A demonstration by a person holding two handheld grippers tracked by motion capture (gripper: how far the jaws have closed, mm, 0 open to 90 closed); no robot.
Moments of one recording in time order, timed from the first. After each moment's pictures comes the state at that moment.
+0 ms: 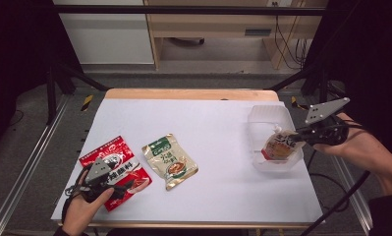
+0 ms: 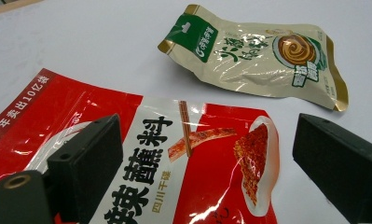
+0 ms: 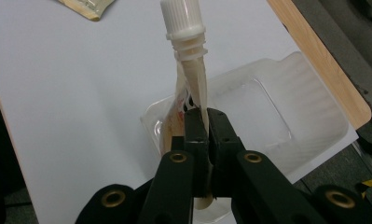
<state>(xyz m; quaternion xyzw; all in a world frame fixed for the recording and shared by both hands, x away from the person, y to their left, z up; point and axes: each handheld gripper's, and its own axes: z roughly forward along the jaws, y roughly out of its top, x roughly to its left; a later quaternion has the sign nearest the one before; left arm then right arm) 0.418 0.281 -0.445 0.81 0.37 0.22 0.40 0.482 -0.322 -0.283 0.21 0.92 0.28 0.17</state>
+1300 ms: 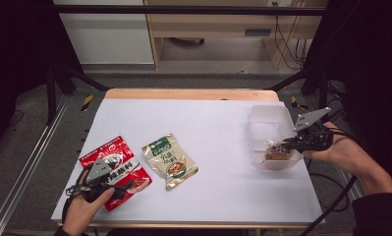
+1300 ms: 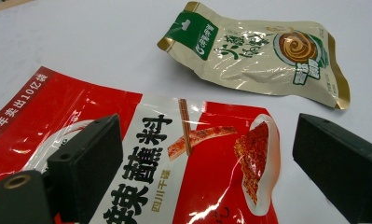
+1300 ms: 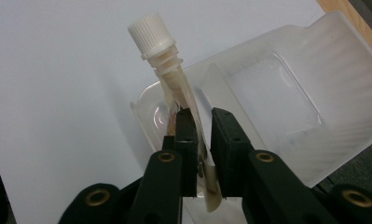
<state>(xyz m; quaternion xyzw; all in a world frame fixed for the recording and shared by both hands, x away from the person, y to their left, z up) 0.418 0.280 -0.446 0.81 0.38 0.22 0.40 0.498 -0.319 -0.330 0.24 0.92 0.26 0.15</state>
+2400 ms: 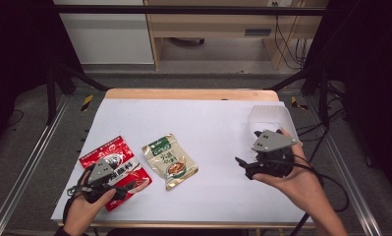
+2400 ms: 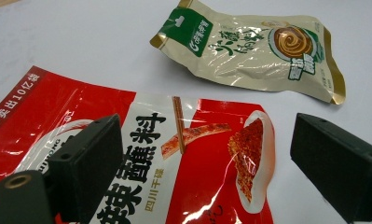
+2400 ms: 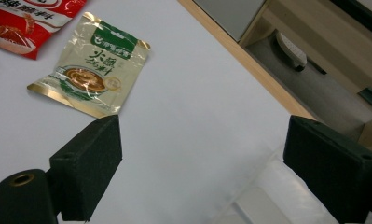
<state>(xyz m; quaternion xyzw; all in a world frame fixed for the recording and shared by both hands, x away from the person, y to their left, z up) 0.417 0.276 -0.446 0.82 0.37 0.21 0.39 0.418 -0.184 -0.318 0.26 0.85 0.35 0.30</state>
